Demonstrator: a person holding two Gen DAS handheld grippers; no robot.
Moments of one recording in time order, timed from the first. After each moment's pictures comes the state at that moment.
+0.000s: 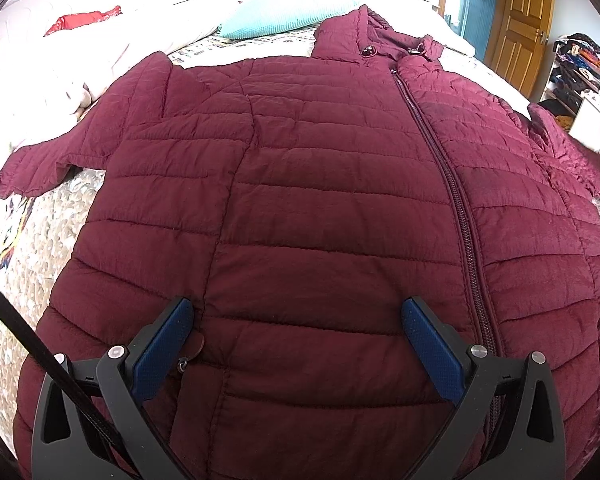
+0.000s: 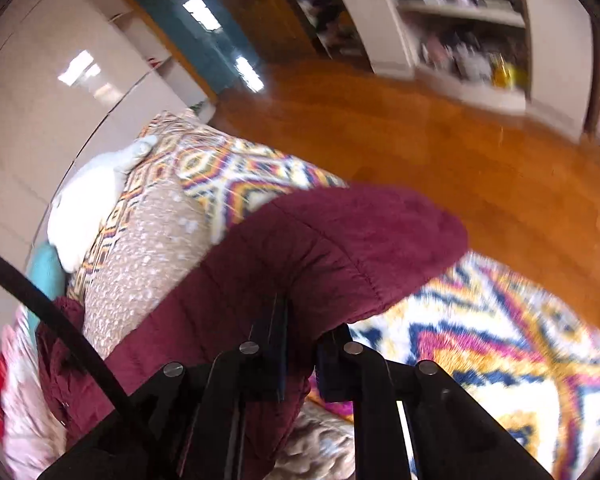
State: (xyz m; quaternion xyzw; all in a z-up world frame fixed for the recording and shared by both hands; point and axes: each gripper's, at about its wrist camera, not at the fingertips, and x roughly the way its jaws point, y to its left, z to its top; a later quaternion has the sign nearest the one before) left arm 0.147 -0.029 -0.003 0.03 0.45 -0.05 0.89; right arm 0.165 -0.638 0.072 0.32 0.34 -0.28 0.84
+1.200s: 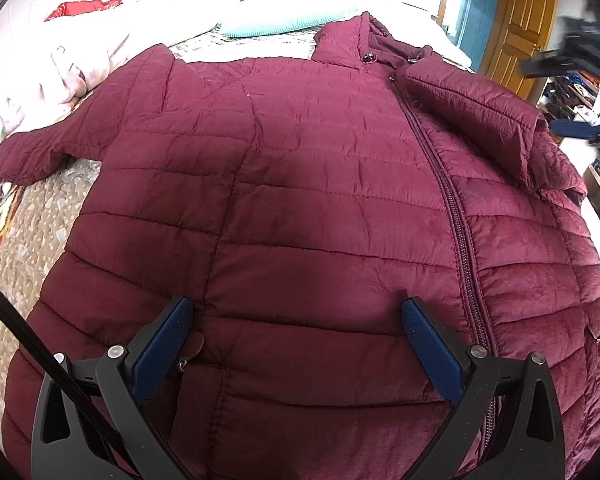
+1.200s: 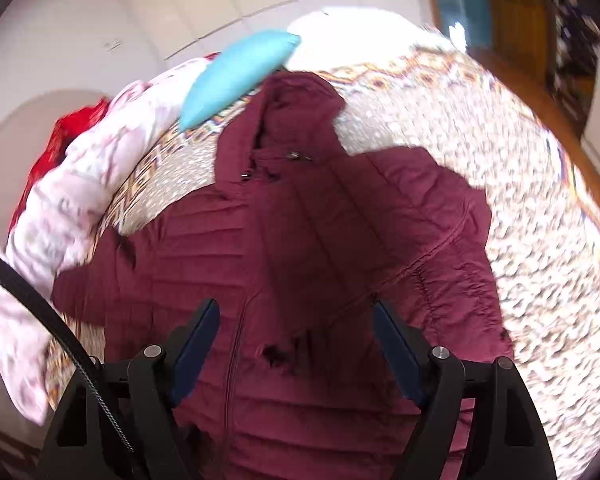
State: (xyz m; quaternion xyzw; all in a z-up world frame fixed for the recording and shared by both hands) left arm 0.146 -0.020 -0.003 0.00 0.45 -0.07 0.89; right arm 0.227 -0.320 0.099 0.20 0.47 0.03 0.86
